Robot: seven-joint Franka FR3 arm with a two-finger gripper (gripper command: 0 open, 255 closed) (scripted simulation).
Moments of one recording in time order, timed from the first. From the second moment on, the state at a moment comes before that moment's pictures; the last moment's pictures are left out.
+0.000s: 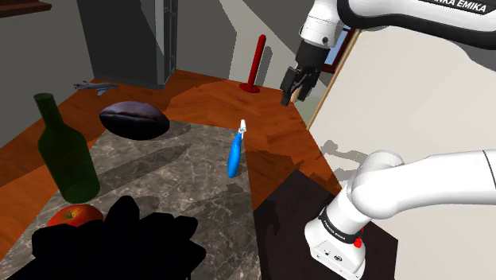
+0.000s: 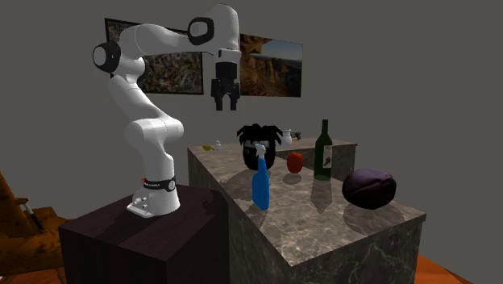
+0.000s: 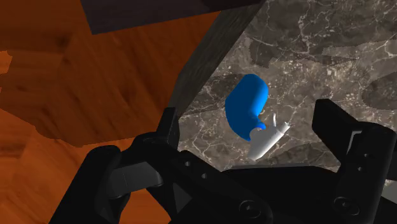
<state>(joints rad) -0.01 -0.77 0.06 -2.37 0.06 1.58 0.13</state>
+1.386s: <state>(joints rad) -0.35 -0.62 0.83 -2.81 0.05 2.54 1.12</state>
